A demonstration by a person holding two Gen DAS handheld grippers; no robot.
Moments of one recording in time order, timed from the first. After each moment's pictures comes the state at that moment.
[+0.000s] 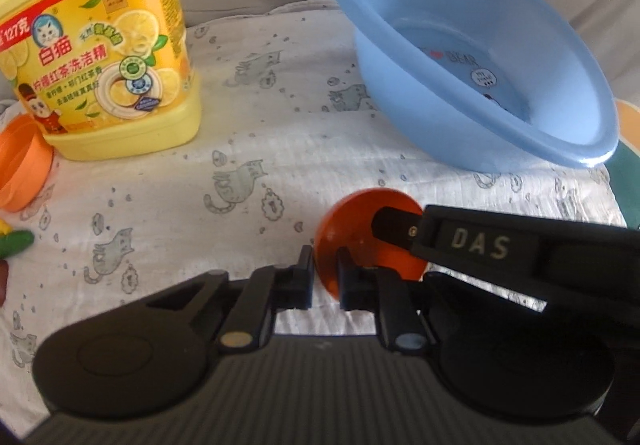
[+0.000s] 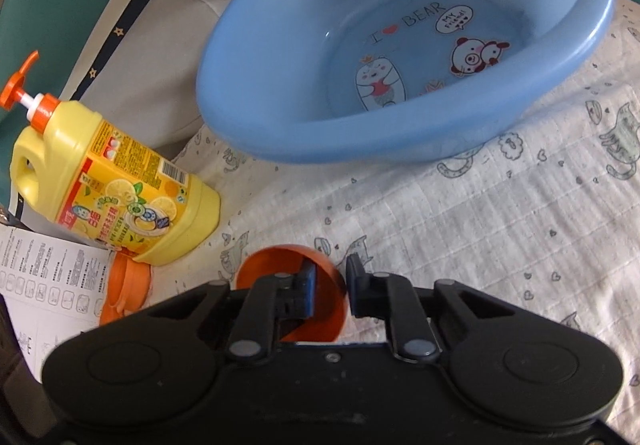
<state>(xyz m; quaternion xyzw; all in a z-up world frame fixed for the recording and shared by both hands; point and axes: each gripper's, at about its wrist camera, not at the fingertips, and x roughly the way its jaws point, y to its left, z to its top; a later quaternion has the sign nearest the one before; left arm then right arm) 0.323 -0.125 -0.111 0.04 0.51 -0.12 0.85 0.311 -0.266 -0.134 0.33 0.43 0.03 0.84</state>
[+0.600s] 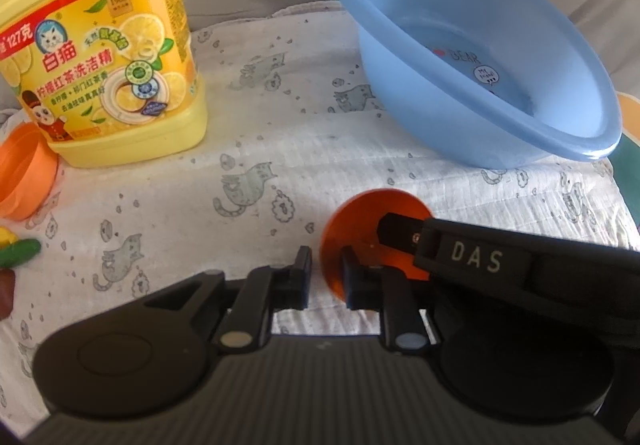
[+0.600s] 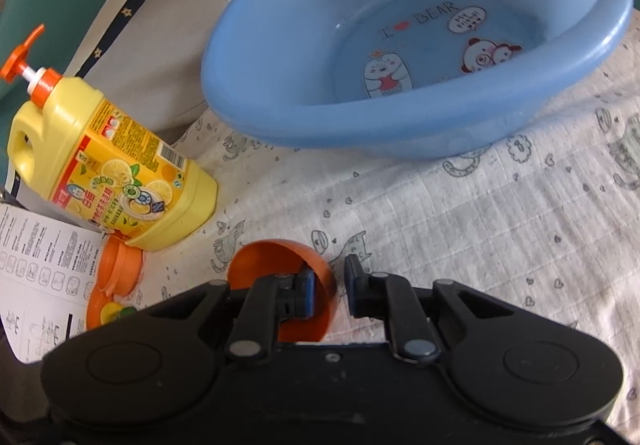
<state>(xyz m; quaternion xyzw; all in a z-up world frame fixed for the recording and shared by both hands) 0.323 -0.120 -0.111 0.05 0.50 -0.12 0.85 0.317 -0.256 -0.138 0.30 0.43 0.04 0.85</state>
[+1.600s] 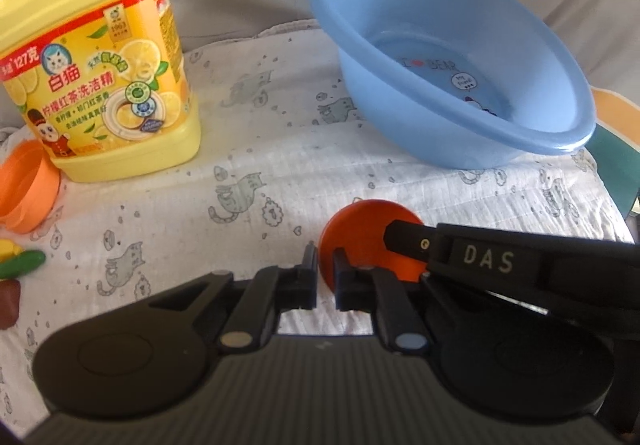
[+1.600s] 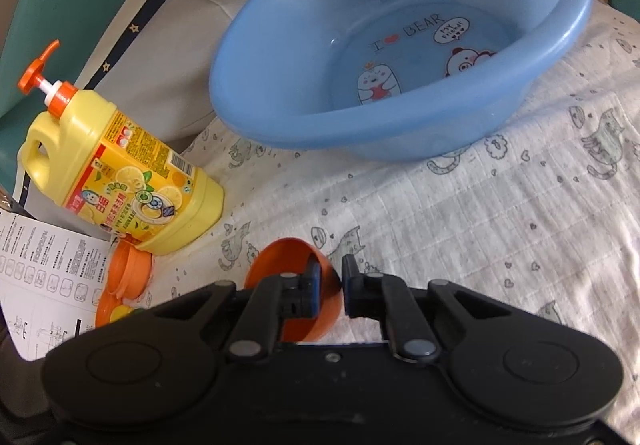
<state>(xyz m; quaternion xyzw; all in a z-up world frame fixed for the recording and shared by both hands) 0.306 -0.126 -0.098 0.06 0.48 -0.14 0.86 0.298 -0.263 -0.126 0.31 0.42 0.04 0.85</state>
